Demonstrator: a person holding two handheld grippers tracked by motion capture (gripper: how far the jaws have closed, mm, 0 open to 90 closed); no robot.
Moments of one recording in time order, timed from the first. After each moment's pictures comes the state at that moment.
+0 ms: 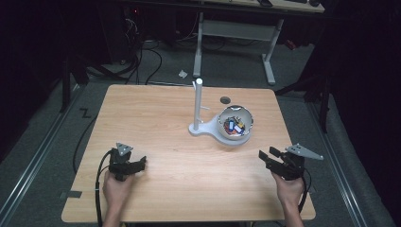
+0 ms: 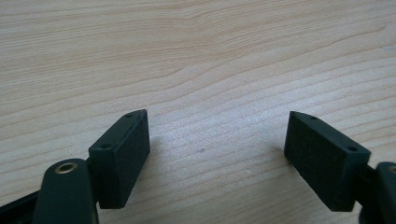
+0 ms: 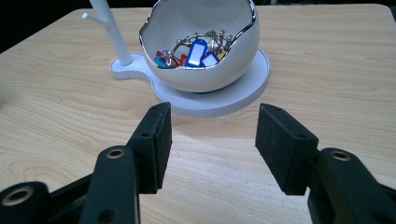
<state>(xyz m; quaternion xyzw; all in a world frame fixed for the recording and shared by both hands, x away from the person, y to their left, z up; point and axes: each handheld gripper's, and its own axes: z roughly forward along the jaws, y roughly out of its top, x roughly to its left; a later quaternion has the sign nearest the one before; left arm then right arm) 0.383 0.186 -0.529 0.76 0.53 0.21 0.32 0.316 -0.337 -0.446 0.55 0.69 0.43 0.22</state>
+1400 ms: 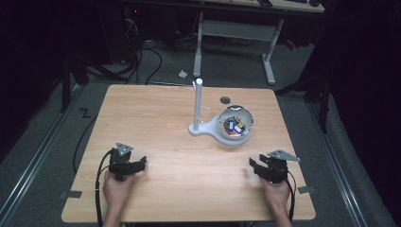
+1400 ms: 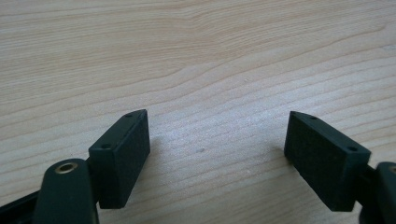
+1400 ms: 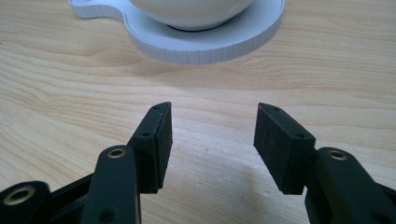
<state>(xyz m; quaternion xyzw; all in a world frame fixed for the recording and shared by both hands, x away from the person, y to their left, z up) 0.383 0.186 -0.529 0.76 0.53 0.21 0.32 0.329 -0.317 -0.502 0.56 0.71 0.36 0.21</state>
